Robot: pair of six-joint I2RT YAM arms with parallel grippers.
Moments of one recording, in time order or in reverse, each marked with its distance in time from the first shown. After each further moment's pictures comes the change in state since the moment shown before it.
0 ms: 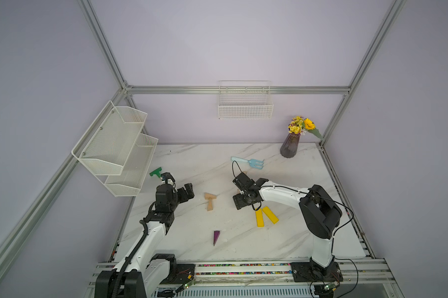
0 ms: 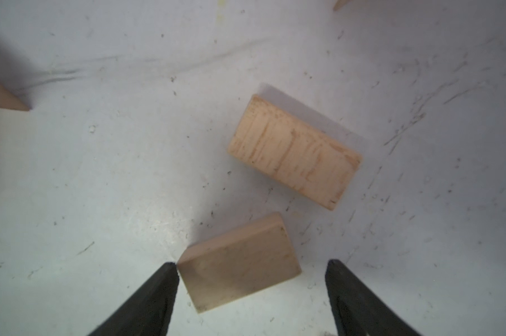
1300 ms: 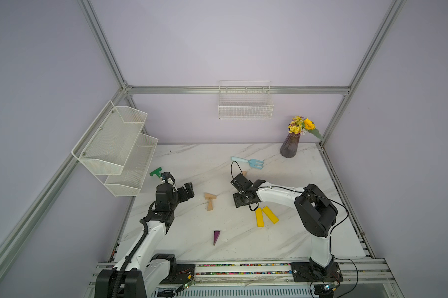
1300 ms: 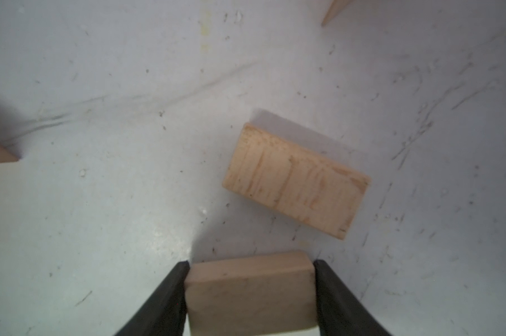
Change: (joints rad) left arm 0.000 0.014 0.006 0.012 0.002 0.000; right arm 0.011 0.039 0.006 0.067 0.024 0.156
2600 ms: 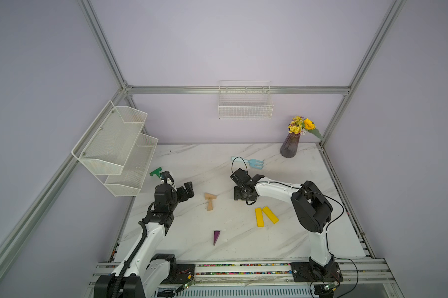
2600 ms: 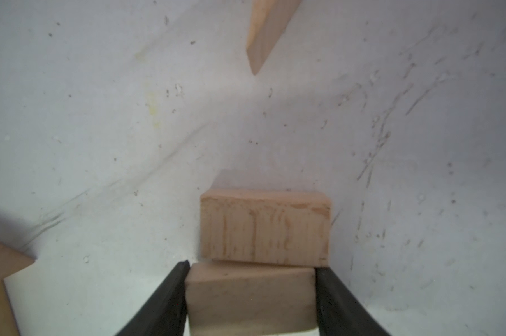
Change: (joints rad) left arm 0.000 -0.043 0.003 -0.012 0.009 0.000; right arm -0.047 0.067 0.108 -0.053 0.029 0.208
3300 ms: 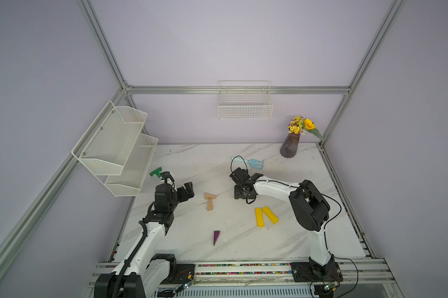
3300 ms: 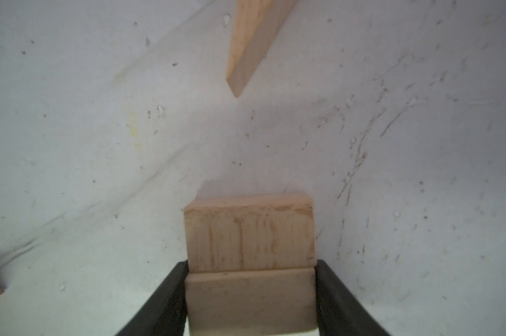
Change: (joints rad) left arm 0.000 0.013 -0.001 0.000 0.005 0.000; right arm -0.003 0.031 0.039 -0.031 0.053 -0.015
